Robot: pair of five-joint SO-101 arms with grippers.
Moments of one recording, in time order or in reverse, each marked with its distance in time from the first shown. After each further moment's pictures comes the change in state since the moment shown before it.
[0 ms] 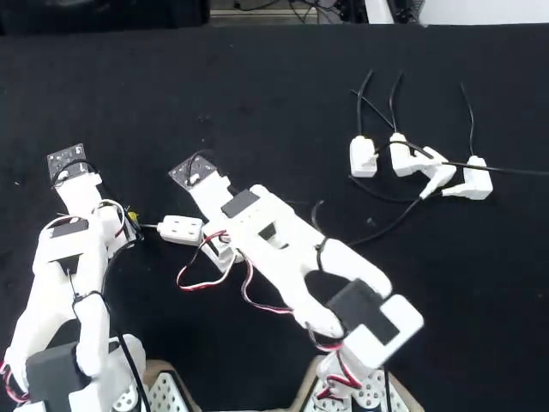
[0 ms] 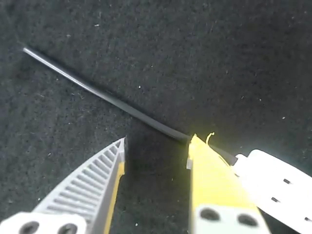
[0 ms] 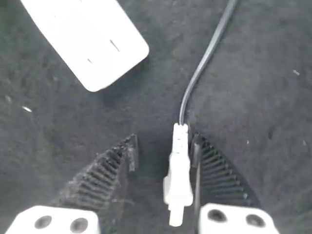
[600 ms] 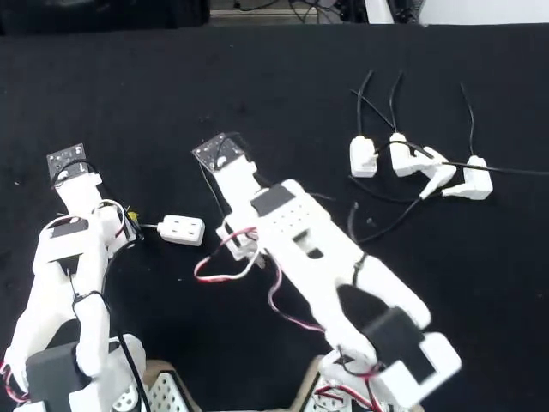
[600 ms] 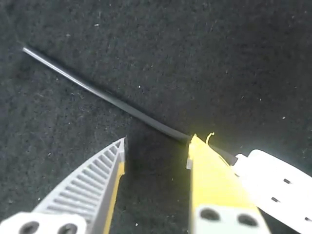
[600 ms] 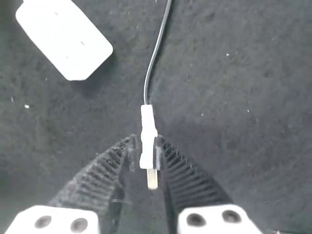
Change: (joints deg) left arm 0.0 0.0 0.0 0.0 0.0; right arm 4.7 -14.0 3.4 3.9 -2.8
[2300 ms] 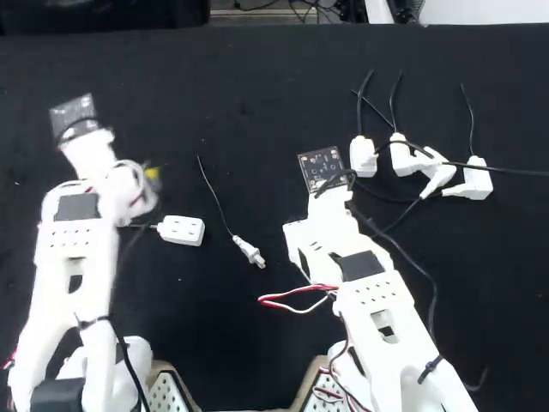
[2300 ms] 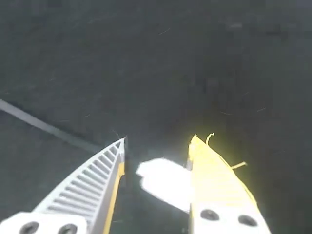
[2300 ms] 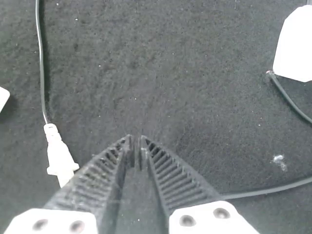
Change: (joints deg) left arm 8.5 -10.1 -14.8 18.3 6.9; right arm 18.6 -41.5 40.3 -22.9 -2.7
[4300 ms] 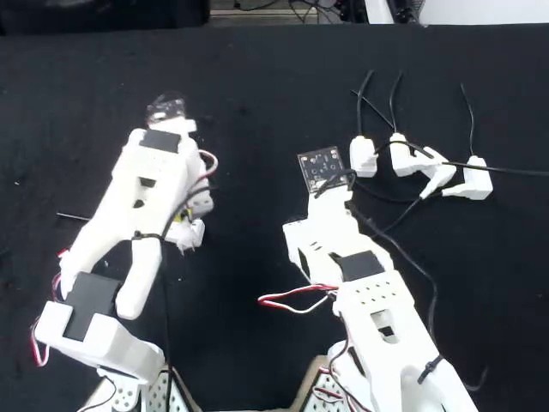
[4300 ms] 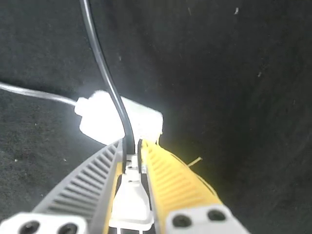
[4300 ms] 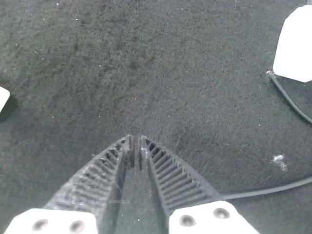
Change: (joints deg) left arm 21.1 33.8 -31.0 25.2 12.6; right arm 0.0 0.0 0.0 0.0 0.0
